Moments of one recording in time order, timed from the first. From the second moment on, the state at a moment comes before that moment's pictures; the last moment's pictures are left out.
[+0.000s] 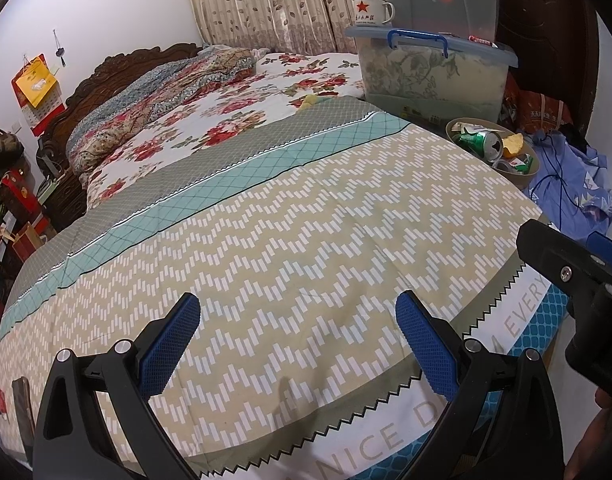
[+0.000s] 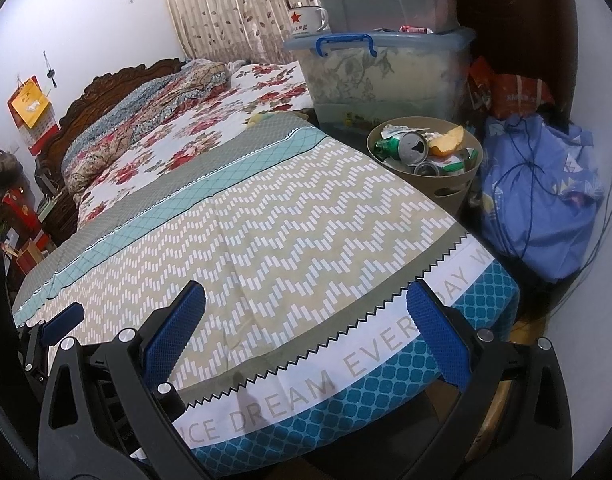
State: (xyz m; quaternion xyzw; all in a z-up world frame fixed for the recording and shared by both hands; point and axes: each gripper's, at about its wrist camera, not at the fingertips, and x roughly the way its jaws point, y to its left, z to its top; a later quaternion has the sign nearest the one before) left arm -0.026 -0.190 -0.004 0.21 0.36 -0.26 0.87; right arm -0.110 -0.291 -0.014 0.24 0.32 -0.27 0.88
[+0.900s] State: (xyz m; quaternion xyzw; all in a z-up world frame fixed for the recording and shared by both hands) left arm -0.028 -0.191 -0.001 0.21 0.35 -0.27 0.87; right arm -0.111 -0.292 -0.015 0.24 0.32 -0.27 0.88
